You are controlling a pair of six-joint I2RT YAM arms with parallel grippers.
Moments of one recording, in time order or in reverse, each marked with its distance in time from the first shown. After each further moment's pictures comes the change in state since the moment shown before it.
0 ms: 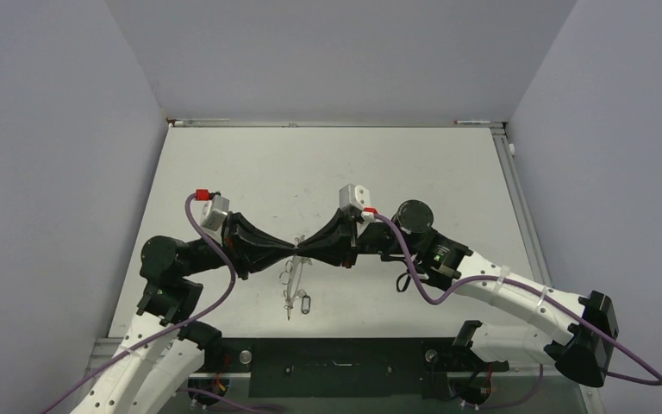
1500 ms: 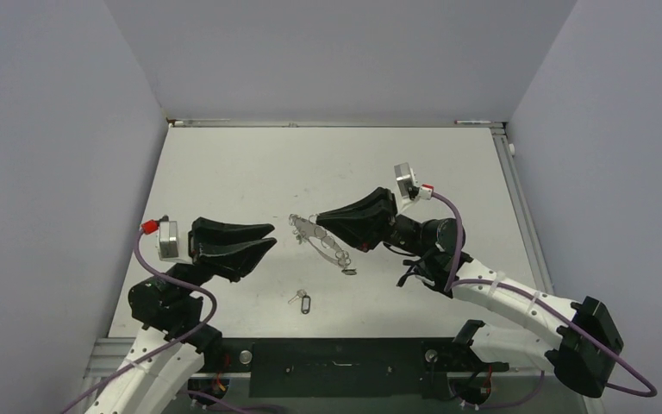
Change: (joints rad) left arm -0.013 -0.168 -0.181 0.447 -0.347 -0.079; right arm -0.120 -0.042 -0.195 0.596 0.130 0.466
